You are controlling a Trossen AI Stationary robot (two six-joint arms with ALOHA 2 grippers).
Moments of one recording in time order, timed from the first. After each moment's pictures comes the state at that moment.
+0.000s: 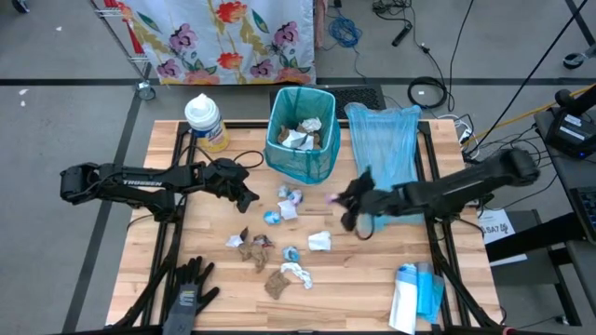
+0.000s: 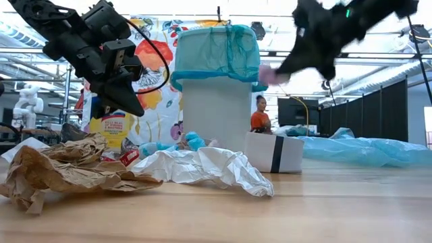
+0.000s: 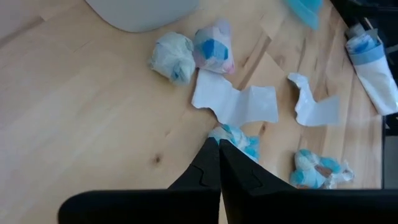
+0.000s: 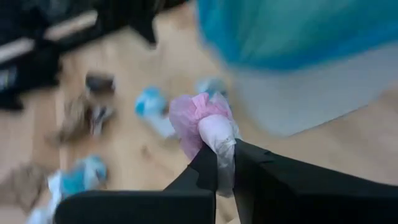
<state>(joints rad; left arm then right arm) 0.25 1.05 0.43 -0.09 0.23 -0.61 0.19 1.20 0.71 -0.12 0.49 0.57</state>
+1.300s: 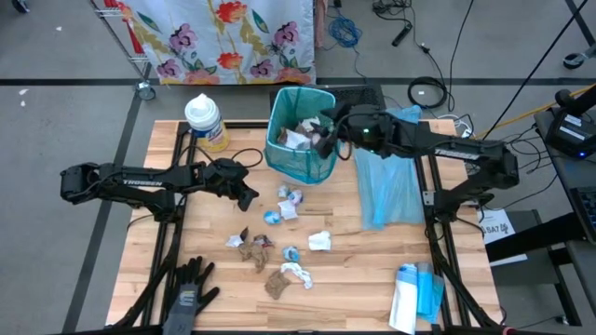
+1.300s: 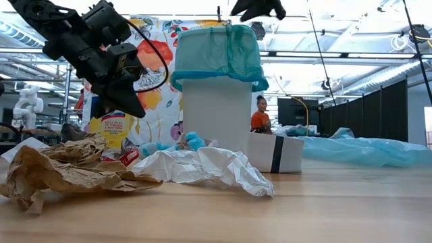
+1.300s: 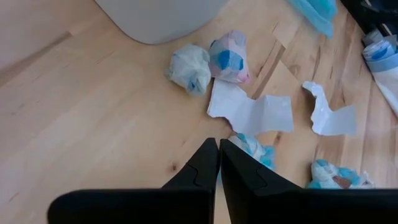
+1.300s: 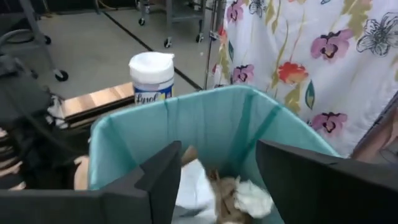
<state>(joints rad) 0.25 1.05 0.43 -0.09 0.17 -0.59 -0.19 1.42 1.45 -0.38 0.44 0.12</state>
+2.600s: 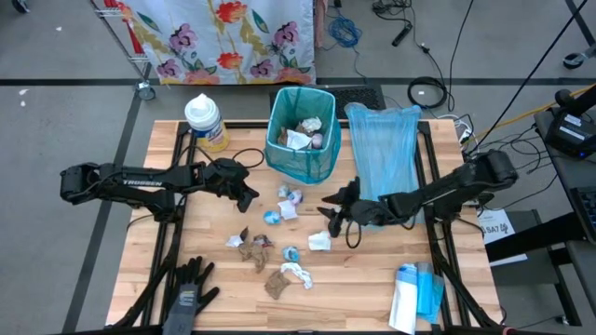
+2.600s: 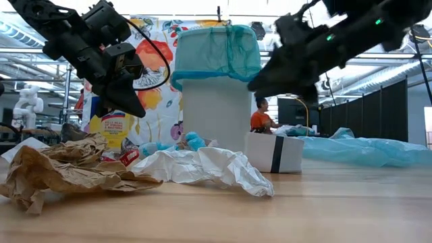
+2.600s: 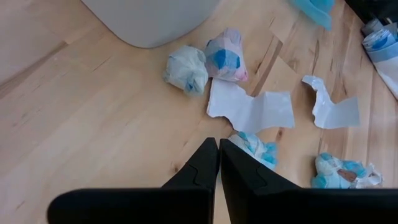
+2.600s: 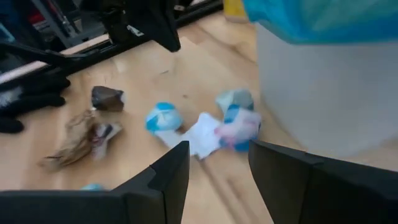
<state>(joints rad) 0.25 1.05 0.43 -0.08 0.17 -0.54 0.21 1.51 0.62 0.41 0.52 0.52</state>
